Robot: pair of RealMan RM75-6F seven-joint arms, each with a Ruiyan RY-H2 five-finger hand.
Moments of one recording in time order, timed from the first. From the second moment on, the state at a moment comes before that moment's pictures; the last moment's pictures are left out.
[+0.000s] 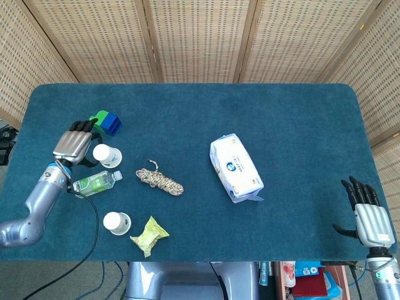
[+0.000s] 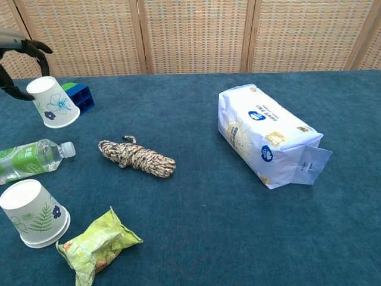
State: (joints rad) left arm -0.82 -1.09 -0.14 -1.63 0.74 0.82 0.38; right arm 0.11 -1.14 0.07 -1.59 -1.40 1.37 0.00
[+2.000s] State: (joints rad) left arm -0.60 -0.82 0.00 -2.03 1.31 0.76 0.28; right arm 0.10 -1.14 0.07 -1.61 -1.41 1.38 -0.01
